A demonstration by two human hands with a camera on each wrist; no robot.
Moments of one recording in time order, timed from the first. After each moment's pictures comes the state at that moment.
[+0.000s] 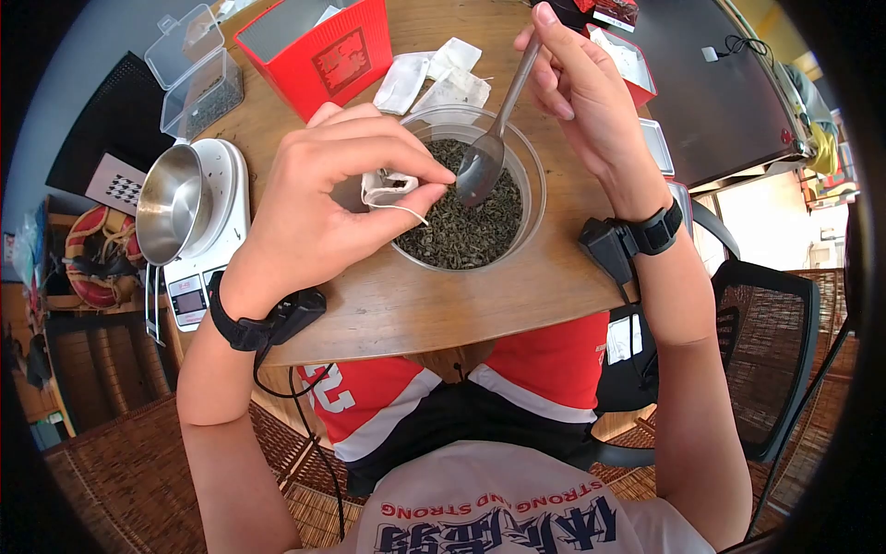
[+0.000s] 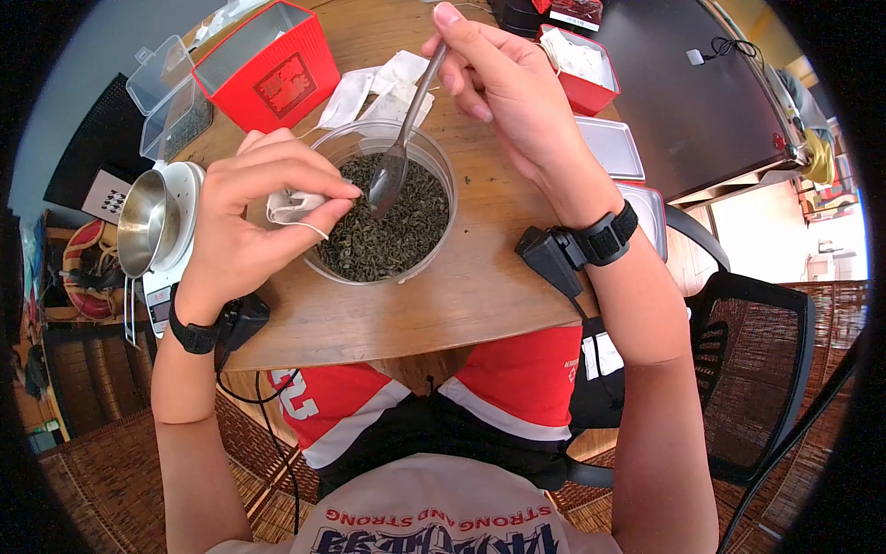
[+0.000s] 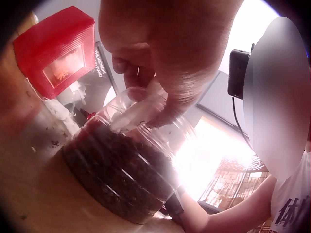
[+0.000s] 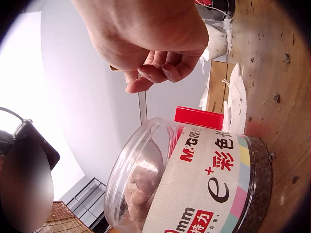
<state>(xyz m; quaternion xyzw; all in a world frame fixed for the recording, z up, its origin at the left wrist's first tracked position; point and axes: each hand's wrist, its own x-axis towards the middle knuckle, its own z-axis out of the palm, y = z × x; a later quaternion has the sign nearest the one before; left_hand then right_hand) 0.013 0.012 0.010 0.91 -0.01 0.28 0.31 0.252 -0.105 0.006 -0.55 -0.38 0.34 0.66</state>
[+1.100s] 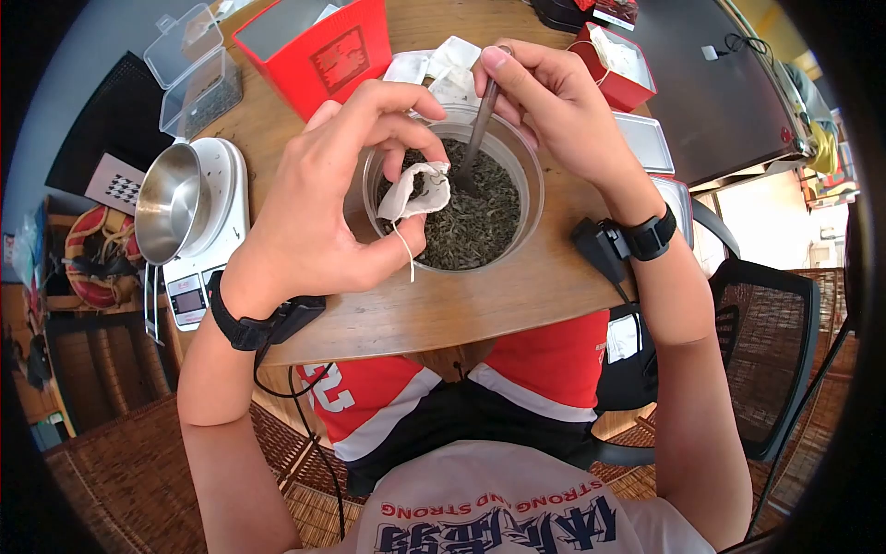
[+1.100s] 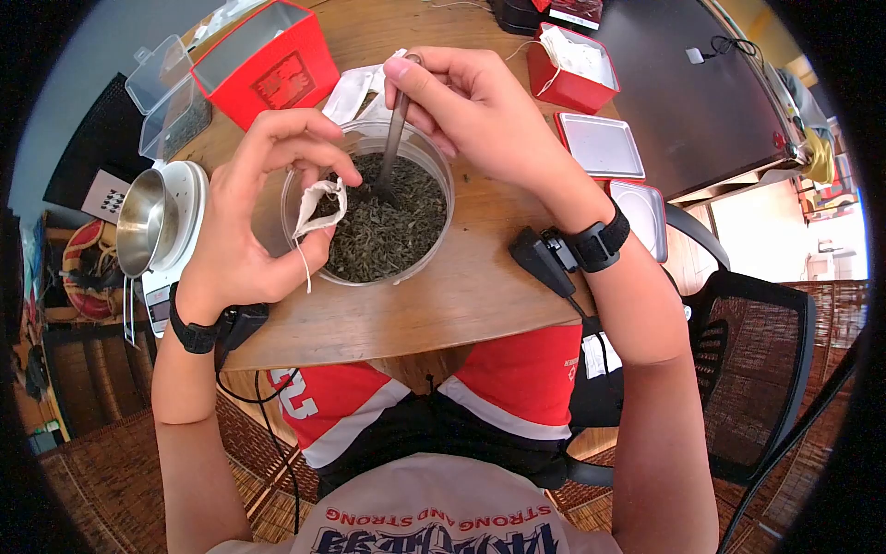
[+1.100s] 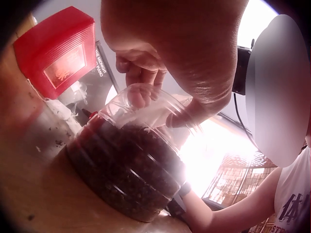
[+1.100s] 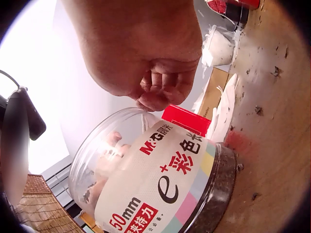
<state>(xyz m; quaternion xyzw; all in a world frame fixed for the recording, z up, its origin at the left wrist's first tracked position) 0.010 0.010 0.009 0.91 0.00 0.25 0.33 0.238 -0.108 0.002 -0.55 -0.54 0.35 0.54</state>
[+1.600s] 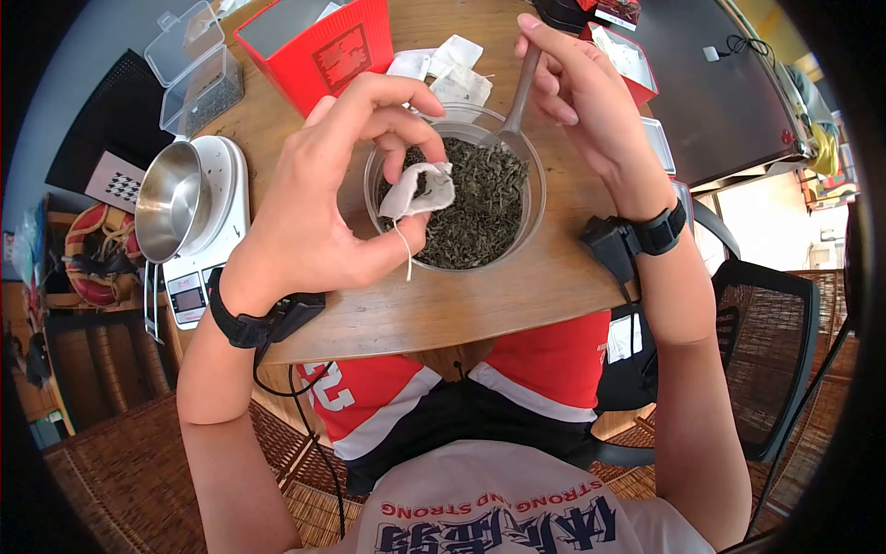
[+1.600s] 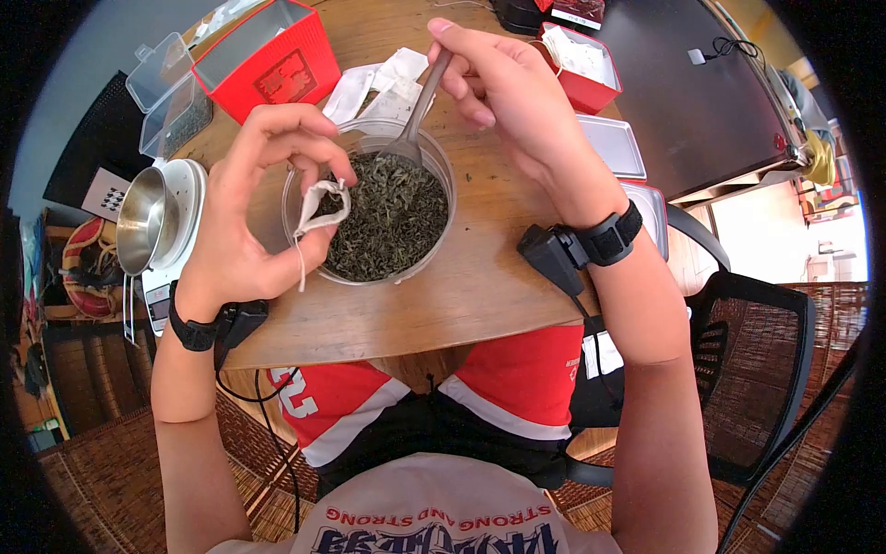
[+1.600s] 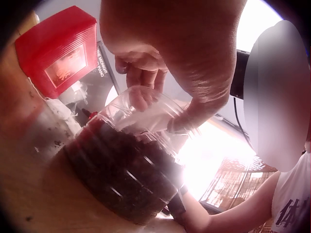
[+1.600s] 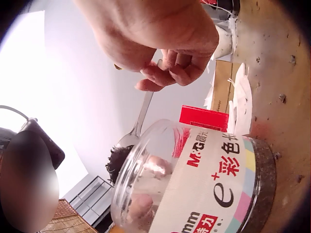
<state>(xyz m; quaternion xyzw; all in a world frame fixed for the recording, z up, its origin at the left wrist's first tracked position) 0.010 0.011 0.004 0.88 0.00 0.25 0.40 0.247 -0.111 0.008 -0.57 -0.37 0.37 0.64</state>
